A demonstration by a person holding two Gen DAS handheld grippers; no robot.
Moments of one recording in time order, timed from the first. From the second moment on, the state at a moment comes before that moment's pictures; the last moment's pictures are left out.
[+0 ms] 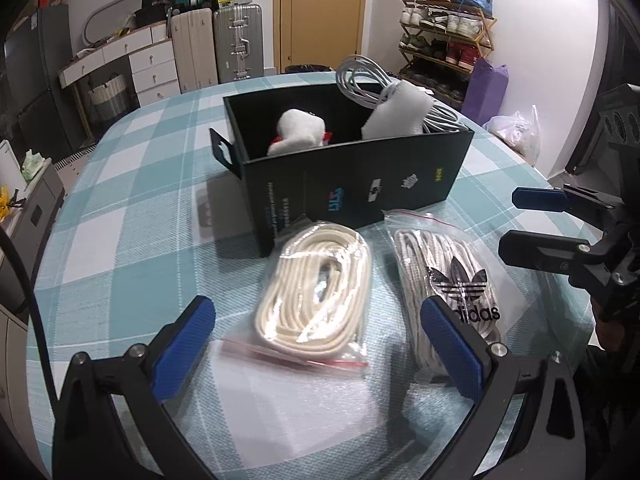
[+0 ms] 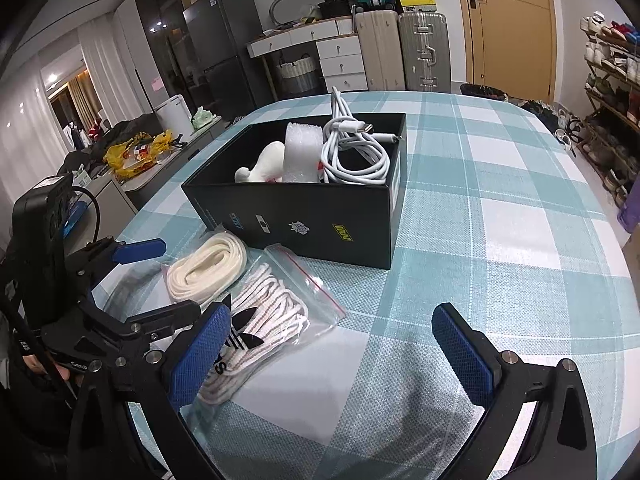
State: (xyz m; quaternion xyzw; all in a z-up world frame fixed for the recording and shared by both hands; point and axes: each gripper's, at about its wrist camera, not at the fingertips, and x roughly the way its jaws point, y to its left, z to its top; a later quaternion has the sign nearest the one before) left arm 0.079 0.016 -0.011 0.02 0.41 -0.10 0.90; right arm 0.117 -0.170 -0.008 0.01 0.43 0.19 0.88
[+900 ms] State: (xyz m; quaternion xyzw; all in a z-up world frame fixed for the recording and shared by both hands) left arm 0.082 0.032 -0.017 0.00 0.43 -0.08 0.90; right arm 0.103 -0.124 -0.027 -0.04 0.47 0.23 0.85
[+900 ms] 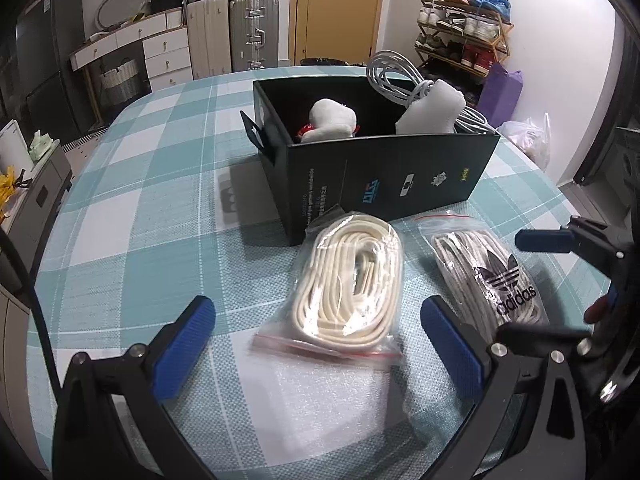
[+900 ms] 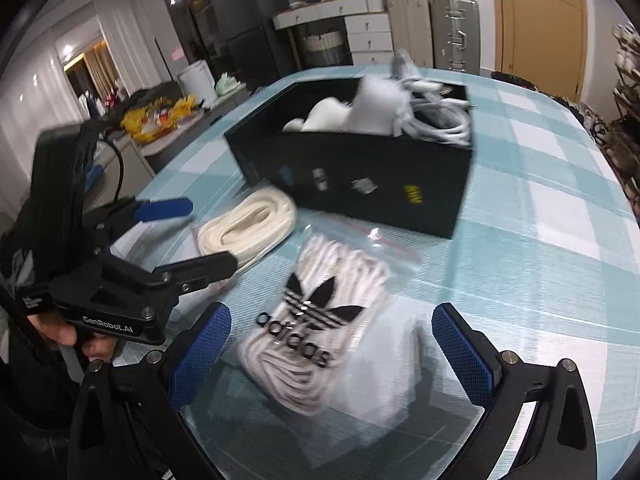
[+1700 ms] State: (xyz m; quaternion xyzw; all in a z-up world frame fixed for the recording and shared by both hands) left arm 0.088 0.025 -0.018 0.00 0.43 -0.09 0.90; right arm 0.101 -0.137 -0.032 -0.07 0.48 0.20 0.85
